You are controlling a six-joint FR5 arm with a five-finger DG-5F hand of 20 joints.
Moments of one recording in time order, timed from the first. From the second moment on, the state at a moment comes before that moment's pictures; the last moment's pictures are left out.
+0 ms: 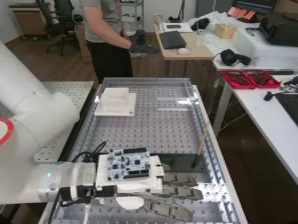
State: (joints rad) arm 1.06 -2.29 -1.54 -2.55 -2.16 -0.83
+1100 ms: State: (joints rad) arm 1.07 -2.30 -1.53 -2.55 -2.16 -0.82
